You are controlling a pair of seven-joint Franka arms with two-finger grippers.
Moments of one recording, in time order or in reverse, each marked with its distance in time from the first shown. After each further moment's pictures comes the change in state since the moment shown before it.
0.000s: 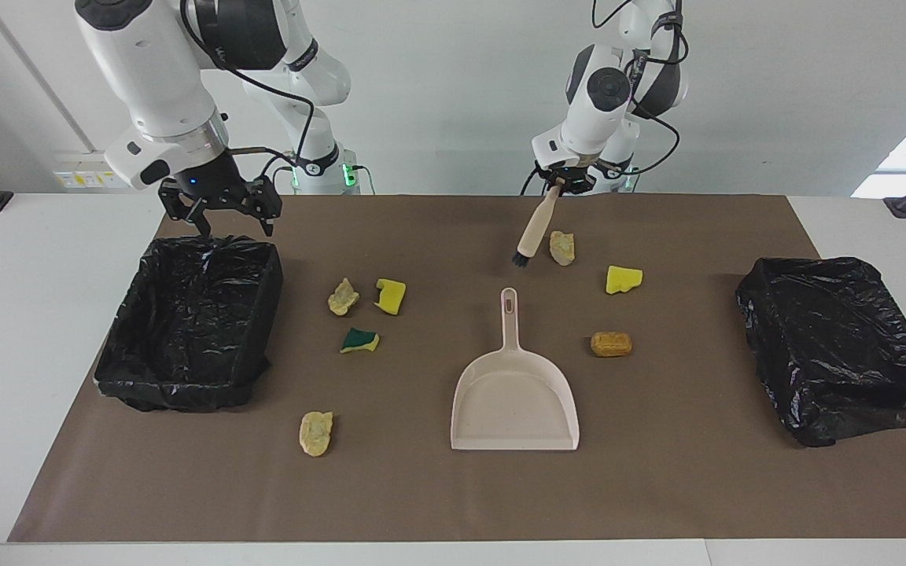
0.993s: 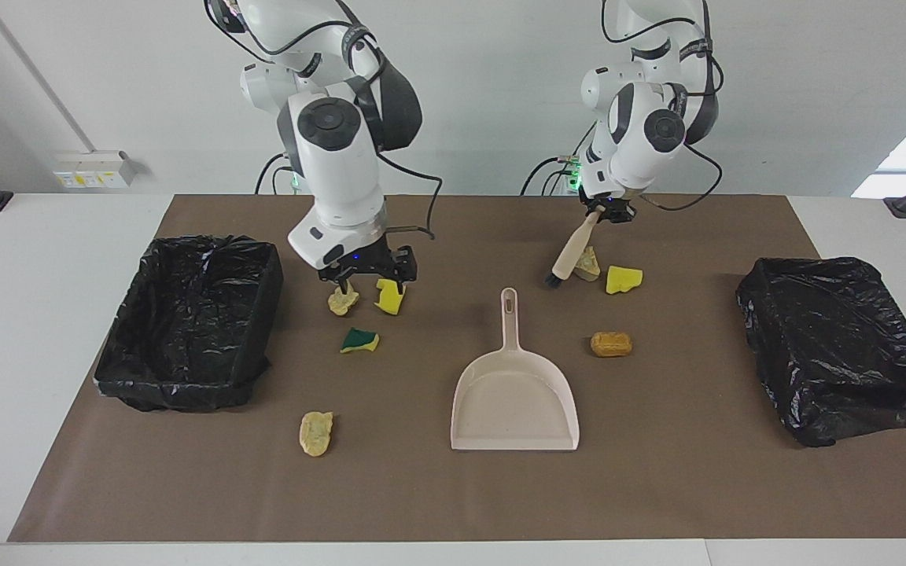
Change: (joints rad) left arm 0.170 0.123 0.078 -0.052 0.155 0.184 0.249; right arm 0.317 0.190 0.006 -0.031 0.005 0.247 0.441
